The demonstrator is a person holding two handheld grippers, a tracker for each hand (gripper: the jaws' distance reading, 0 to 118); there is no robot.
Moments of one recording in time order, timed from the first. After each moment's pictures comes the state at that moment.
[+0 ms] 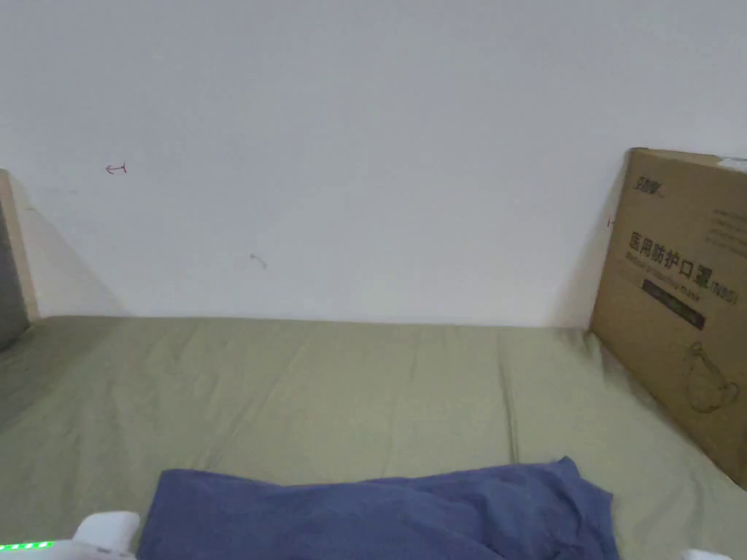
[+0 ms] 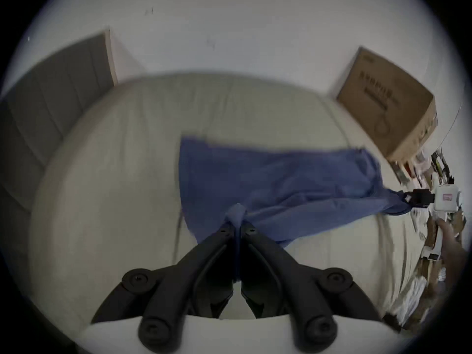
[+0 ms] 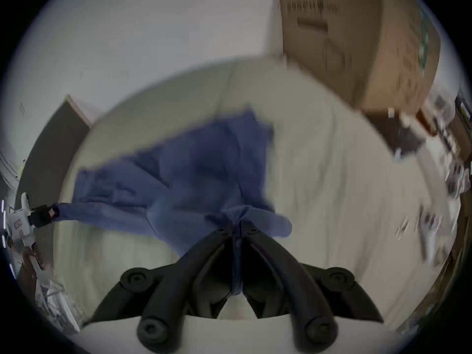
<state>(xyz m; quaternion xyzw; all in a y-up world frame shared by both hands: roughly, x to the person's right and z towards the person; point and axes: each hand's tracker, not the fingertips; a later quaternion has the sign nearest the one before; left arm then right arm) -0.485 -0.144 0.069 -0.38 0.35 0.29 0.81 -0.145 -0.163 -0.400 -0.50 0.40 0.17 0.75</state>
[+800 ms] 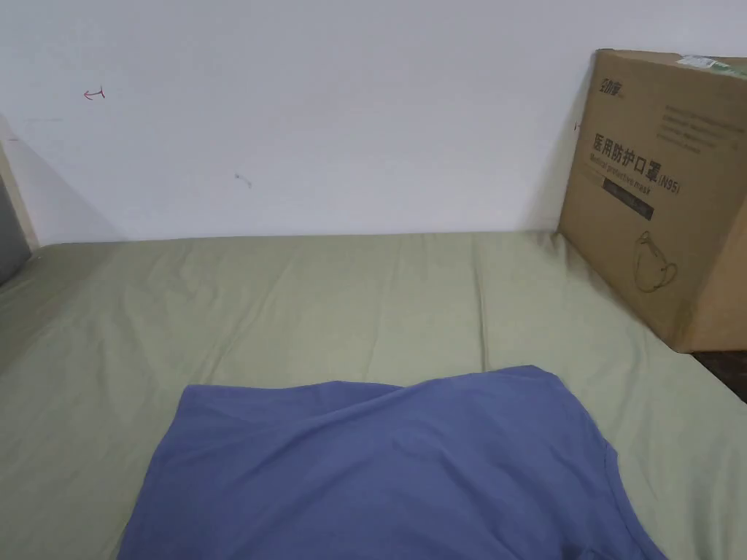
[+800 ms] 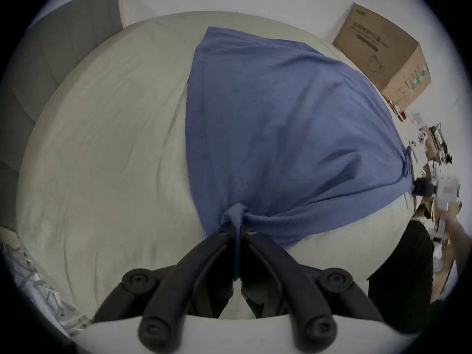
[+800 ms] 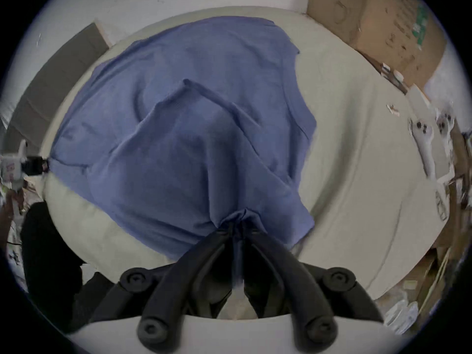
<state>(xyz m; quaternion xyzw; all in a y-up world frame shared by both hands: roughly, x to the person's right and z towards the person) -0.360 -0.184 0.192 -0.43 0.33 0.32 0.78 -0.012 -0.196 -0.284 -0.49 0.41 0.27 0.72</state>
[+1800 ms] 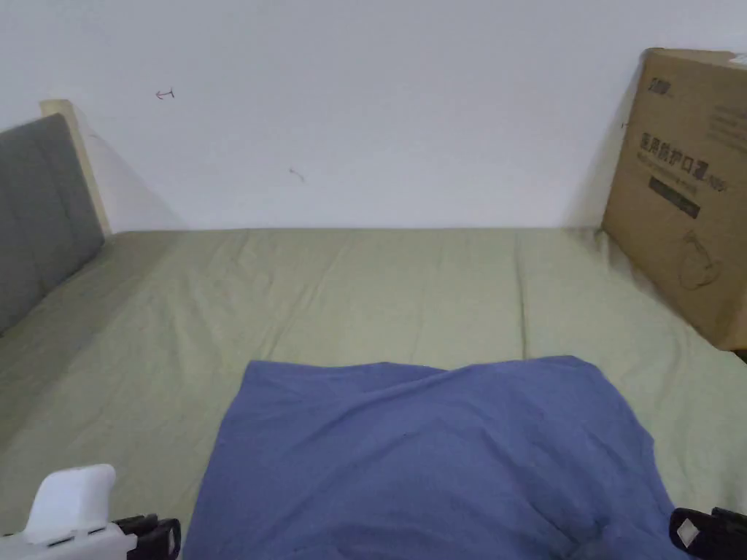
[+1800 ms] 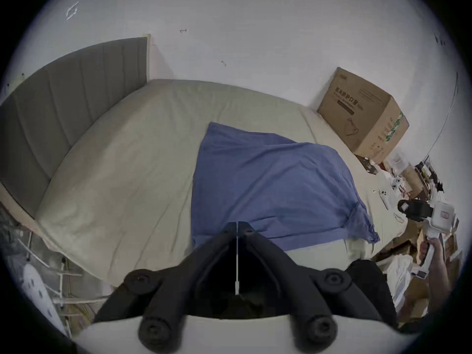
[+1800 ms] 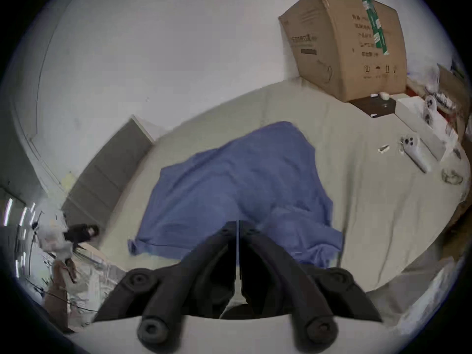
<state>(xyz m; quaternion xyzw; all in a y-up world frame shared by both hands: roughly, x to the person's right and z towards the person) -0.281 -0.037 0.224 -0.29 0.38 0.26 0.84 0.036 -0.055 -0.233 -0.40 0.50 -0.03 0.77</state>
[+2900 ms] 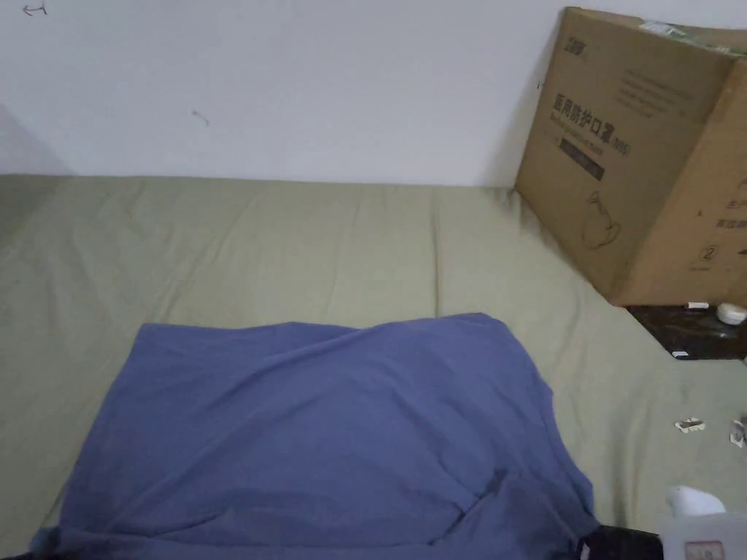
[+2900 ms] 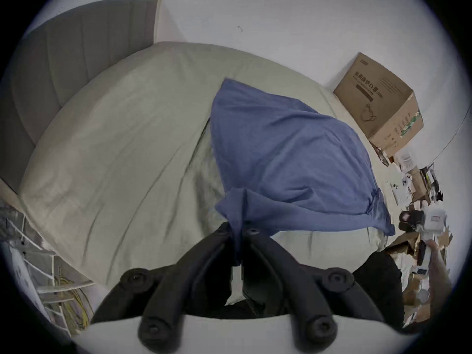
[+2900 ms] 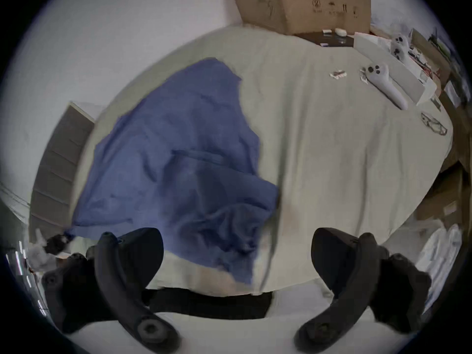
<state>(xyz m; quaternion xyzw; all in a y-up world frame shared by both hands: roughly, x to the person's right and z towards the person) -0.306 -0.104 0.209 -0.34 0.38 0.31 0.80 0.016 -0.139 -0.300 -0.55 0.32 0.12 0.76</state>
